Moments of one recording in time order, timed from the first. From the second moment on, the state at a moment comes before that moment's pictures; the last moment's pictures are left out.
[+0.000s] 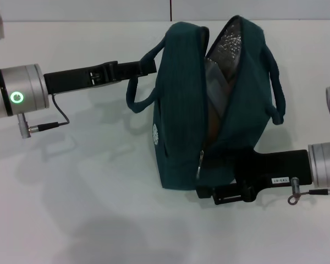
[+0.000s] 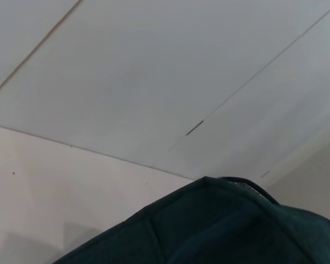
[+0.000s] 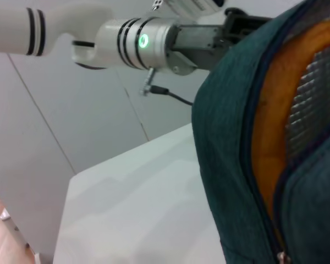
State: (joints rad) left arm -0.61 -2.04 0.77 0.53 1.78 1.45 -1.98; right arm 0.64 2.03 -1.27 -0.34 -1.60 -1.42 1.26
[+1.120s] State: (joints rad) left arm -0.61 -2.04 0.76 0.53 1.78 1.45 -1.98; right arm 0.63 2.03 -1.30 -0.32 -1.50 -1.31 1.27
